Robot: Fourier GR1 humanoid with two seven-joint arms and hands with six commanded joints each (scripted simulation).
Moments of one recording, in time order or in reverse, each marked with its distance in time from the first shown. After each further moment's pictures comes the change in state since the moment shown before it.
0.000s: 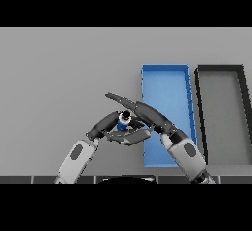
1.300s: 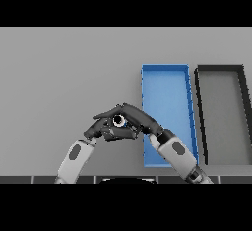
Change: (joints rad) left arm 0.020 -0.016 0.056 -0.012 -0.090 -0.106 -0.010; right arm -0.052 0.047 0.101 0.083 0.004 -0.115 -0.095
